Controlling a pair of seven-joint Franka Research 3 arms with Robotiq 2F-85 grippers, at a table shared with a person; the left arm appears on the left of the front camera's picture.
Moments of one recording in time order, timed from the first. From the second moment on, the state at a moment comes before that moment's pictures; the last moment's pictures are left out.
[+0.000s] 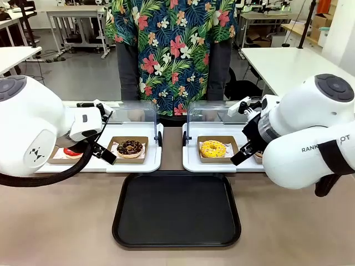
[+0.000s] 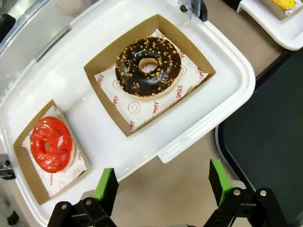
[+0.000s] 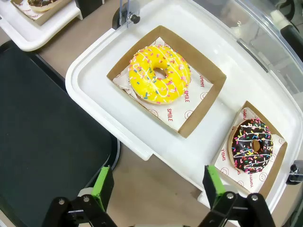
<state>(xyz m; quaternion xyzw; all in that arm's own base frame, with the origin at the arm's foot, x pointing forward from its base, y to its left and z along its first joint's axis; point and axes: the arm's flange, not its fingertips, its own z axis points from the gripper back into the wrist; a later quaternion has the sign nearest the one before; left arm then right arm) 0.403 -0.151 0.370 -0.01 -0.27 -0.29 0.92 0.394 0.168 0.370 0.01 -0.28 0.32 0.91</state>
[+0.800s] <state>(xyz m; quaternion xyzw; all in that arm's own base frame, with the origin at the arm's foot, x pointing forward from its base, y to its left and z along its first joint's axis) 0.412 0.019 0.512 -0.17 -0.30 -0.31 0.89 0.391 0.038 0.522 0.14 -0.34 0.30 0.88</state>
